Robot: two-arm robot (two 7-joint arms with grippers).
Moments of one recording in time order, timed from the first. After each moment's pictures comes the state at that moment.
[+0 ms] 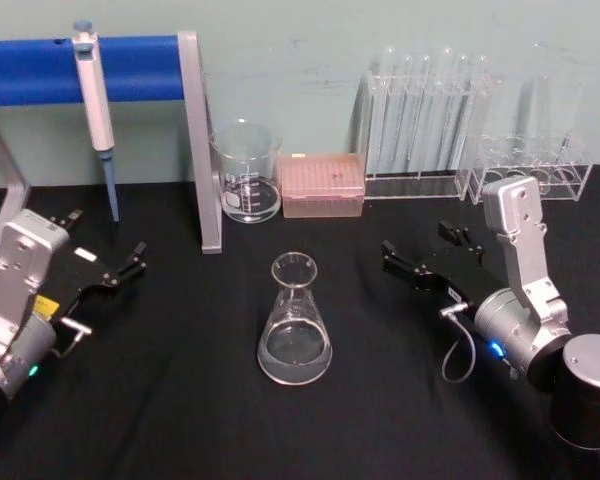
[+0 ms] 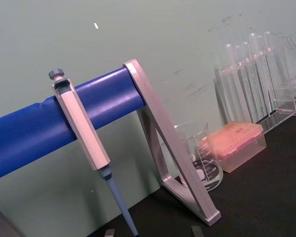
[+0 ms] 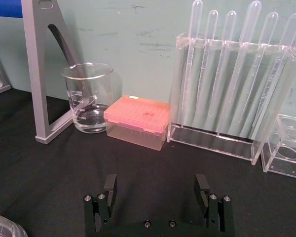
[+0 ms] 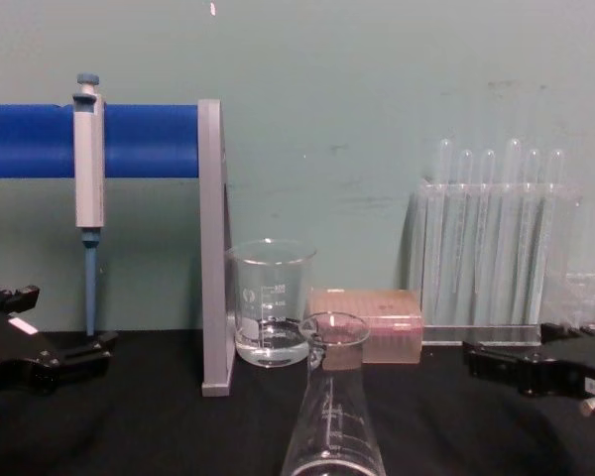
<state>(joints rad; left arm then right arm) -0.20 0.60 0.45 -1.41 -0.25 -0.12 0.03 0.20 0.30 -0.32 -1.41 0.27 0.12 0.12</state>
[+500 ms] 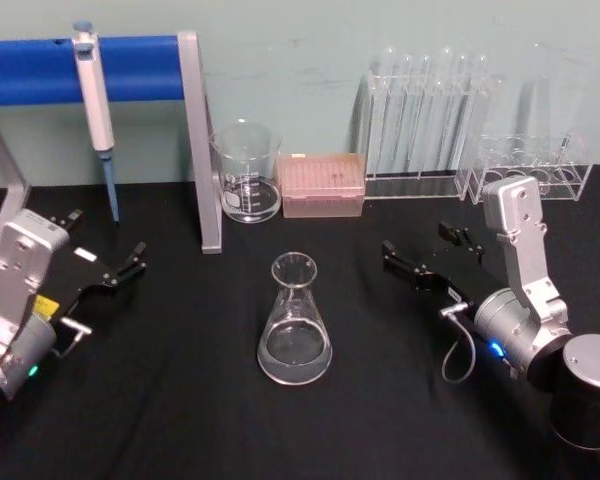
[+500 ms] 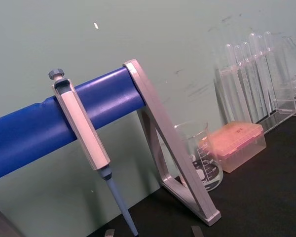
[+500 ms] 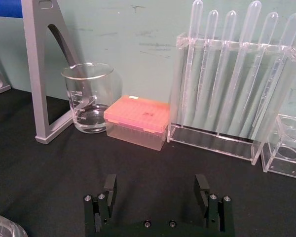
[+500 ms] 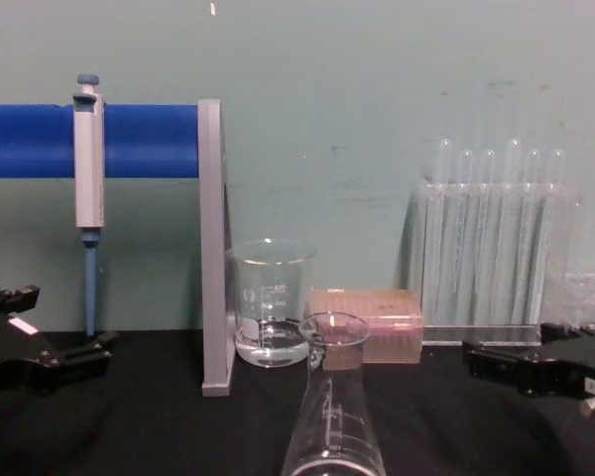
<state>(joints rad) -0.20 0.60 0.45 -1.41 -0.25 -0.12 0.03 0.20 0.30 -0.32 -1.41 0.27 0.12 0.12</state>
